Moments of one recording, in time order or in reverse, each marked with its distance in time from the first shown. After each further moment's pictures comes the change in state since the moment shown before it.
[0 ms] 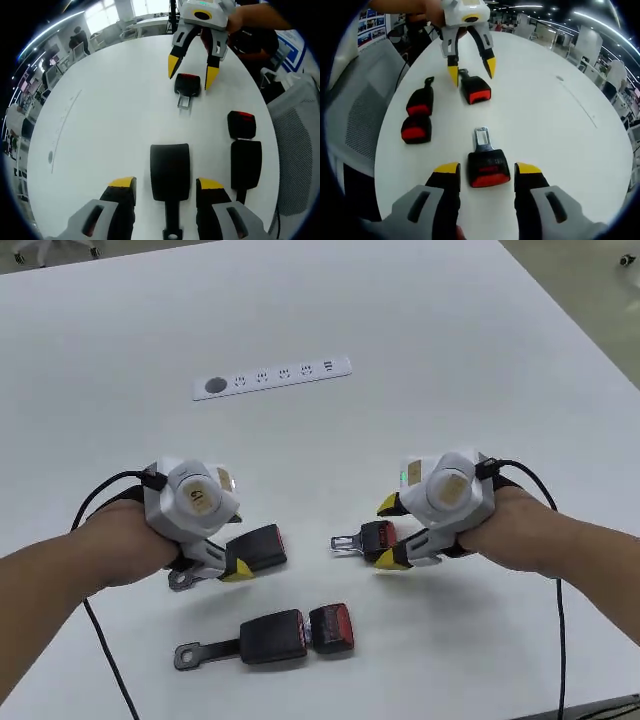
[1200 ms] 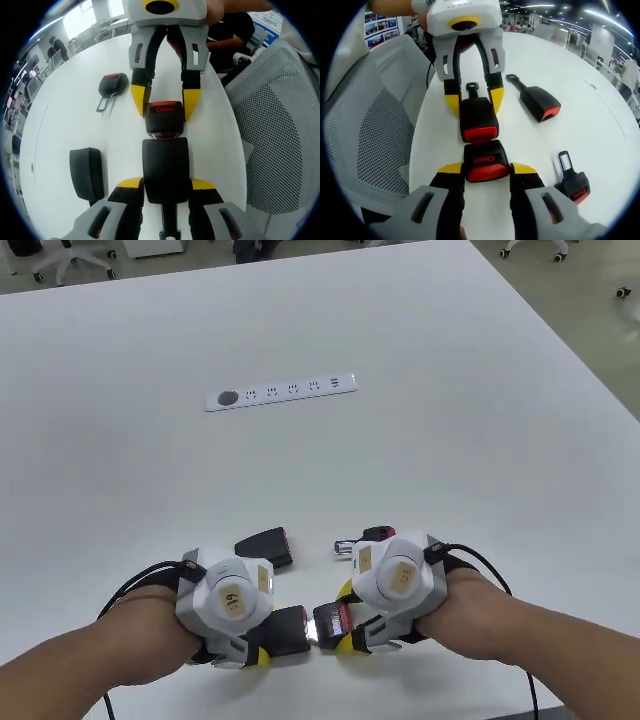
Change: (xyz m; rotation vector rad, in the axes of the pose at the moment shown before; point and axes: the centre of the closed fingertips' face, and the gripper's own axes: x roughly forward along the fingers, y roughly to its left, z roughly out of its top) left arm 0.000 -0.124 -0.007 0.100 0.025 -0.112; right arm 0.026 0.118 0.037 0.021 -0.037 0.163
